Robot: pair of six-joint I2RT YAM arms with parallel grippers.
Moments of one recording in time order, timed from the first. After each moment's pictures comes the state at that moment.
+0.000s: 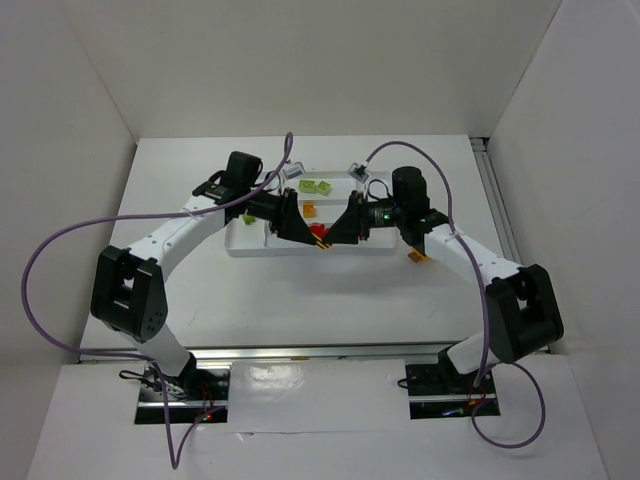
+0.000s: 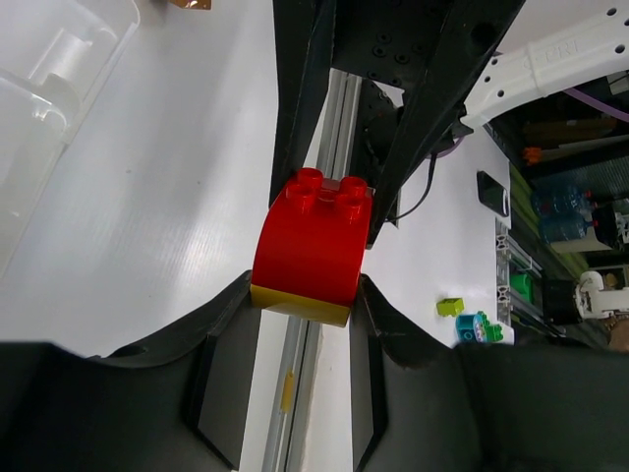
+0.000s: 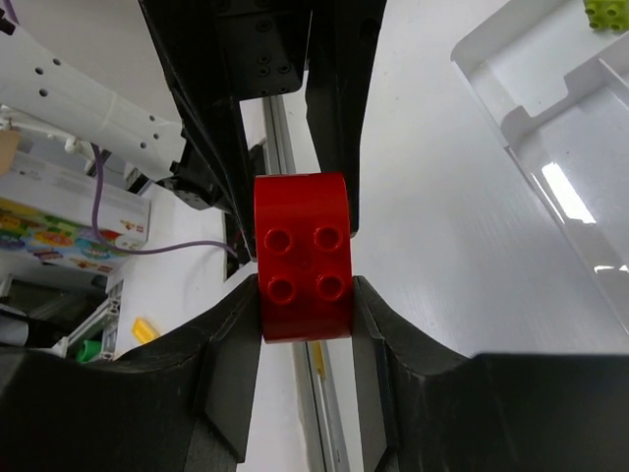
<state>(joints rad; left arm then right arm) -0.37 1.64 1.31 -0.47 1.15 -0.06 0.38 1.46 0.96 0.14 -1.08 0.40</state>
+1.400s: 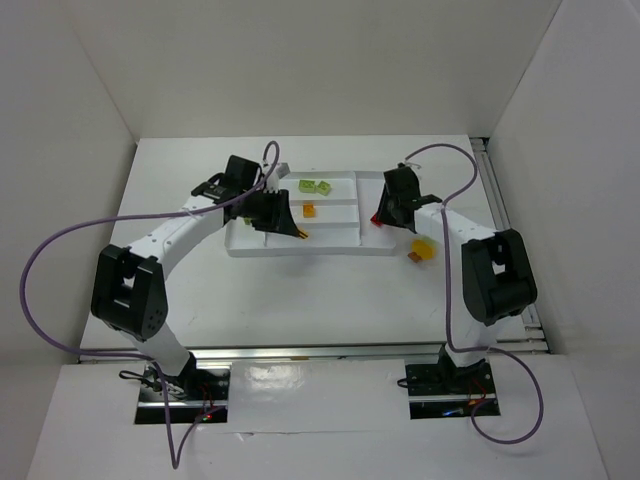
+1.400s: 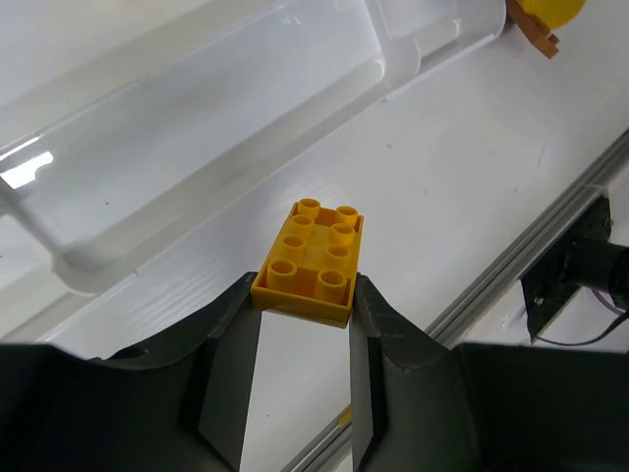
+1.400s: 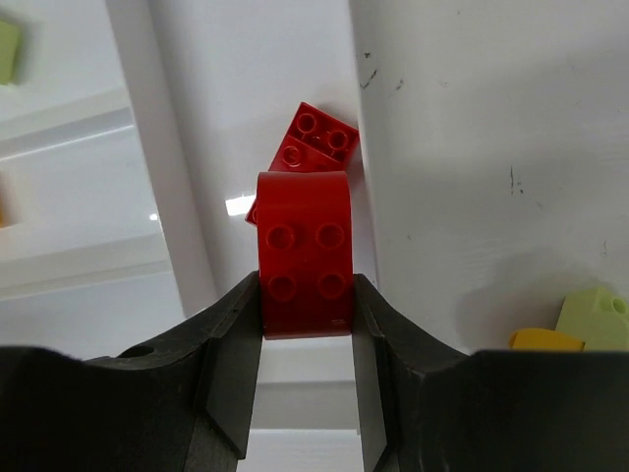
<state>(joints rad) -0.35 1.64 1.30 -0.55 0.52 -0.23 0.31 1.69 1.11 -0.25 0.22 0.49</state>
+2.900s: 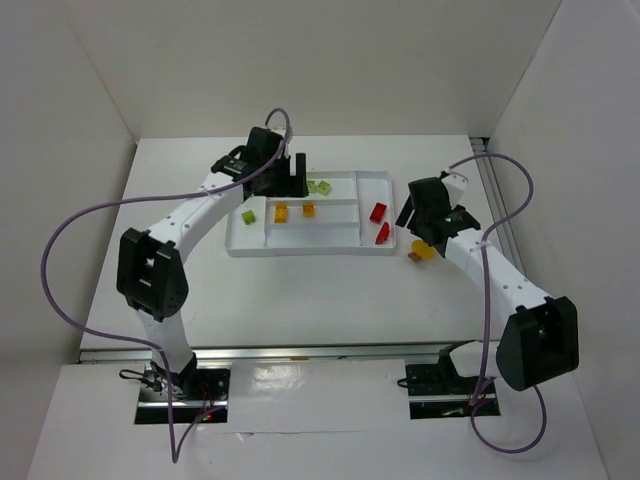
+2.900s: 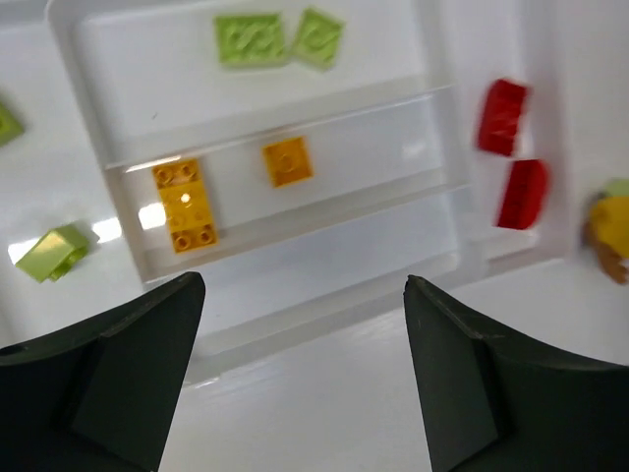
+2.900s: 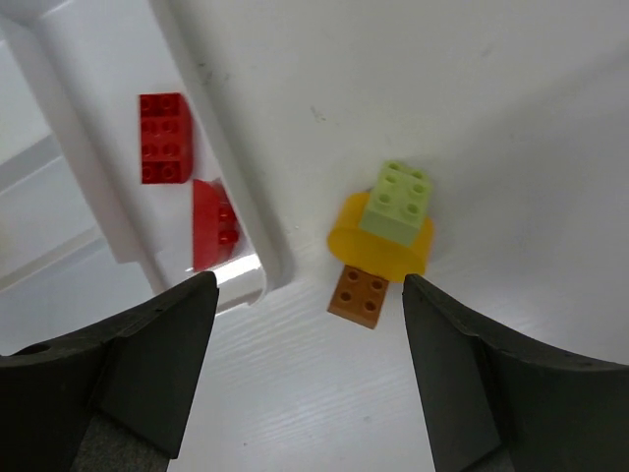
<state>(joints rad) -0.42 1.85 1.63 -0.60 0.02 -0.36 0.30 1.30 0.99 -0.50 0.46 0.63</state>
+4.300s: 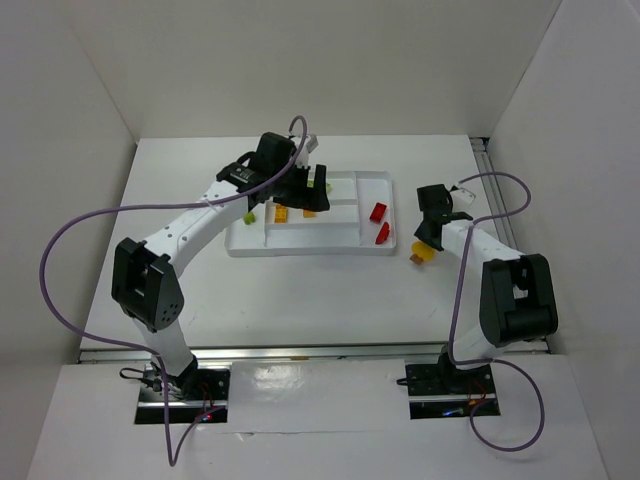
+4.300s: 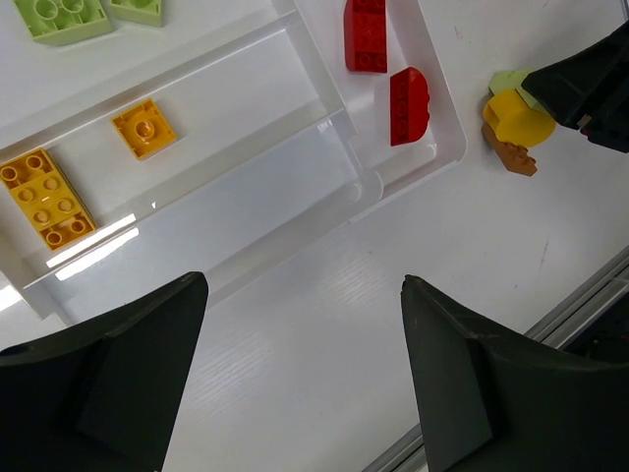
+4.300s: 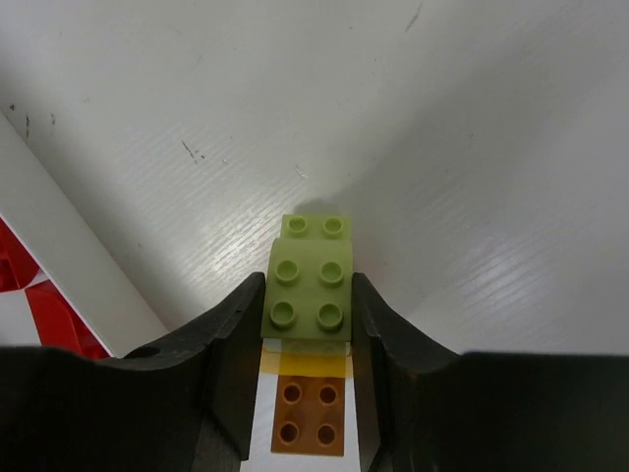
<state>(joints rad) -0.52 1.75 1.62 -0.59 0.22 -0.30 0.14 1.53 0.91 -0.36 0.46 0.69</state>
